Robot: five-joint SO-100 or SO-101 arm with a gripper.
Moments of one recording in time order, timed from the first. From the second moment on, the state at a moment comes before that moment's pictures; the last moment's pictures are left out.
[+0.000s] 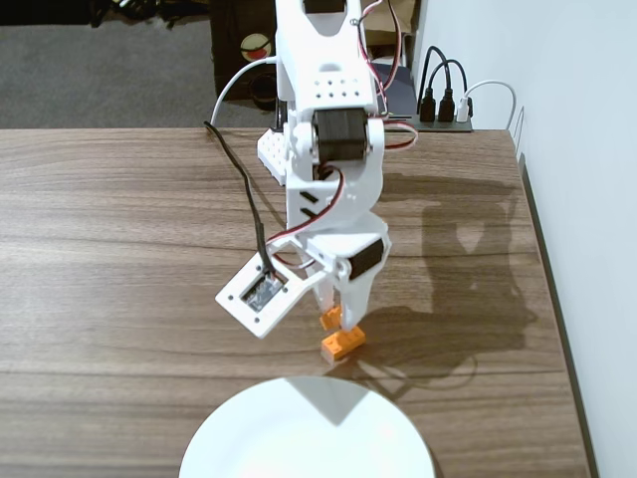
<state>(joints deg) -4.7 89.9 101.3 69.3 -37.6</state>
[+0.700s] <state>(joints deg) -3.4 92.7 91.5 76.6 -37.3</state>
